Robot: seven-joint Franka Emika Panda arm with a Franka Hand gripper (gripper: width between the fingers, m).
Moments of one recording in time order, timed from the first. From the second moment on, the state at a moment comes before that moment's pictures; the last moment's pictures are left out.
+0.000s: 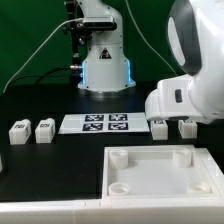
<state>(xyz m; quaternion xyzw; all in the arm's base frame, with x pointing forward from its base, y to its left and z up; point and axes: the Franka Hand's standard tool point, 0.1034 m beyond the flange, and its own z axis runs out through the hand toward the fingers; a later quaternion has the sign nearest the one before) 0.414 0.173 0.044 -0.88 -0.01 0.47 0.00</state>
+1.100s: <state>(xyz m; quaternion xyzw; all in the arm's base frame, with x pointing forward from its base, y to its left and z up) 0.387 0.176 0.019 -0.88 -0.02 0.47 0.00</state>
